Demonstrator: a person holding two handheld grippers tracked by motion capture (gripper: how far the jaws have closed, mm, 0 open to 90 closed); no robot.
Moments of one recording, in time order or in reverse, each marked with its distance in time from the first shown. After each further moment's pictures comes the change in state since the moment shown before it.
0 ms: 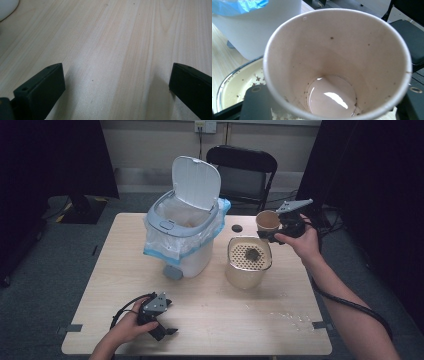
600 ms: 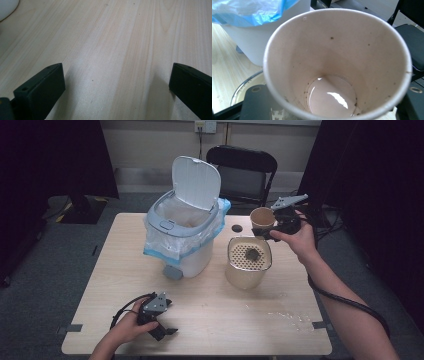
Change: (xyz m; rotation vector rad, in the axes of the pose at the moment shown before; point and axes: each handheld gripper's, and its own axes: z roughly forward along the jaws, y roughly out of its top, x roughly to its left) left arm 0.000 0.000 0.000 0.001 0.001 0.002; right arm 0.010 0.018 0.001 -0.006 0.026 -0.012
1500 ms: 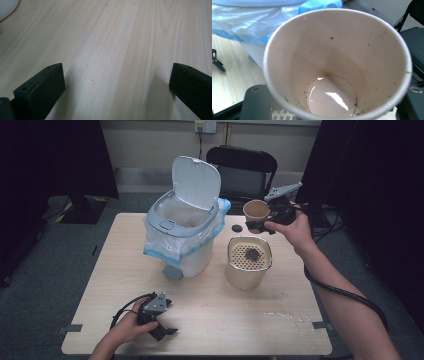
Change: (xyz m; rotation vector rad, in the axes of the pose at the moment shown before) left arm 0.000 0.000 0.000 0.004 -0.005 0.004; right arm 0.004 0.034 0.000 0.008 0.052 -0.006
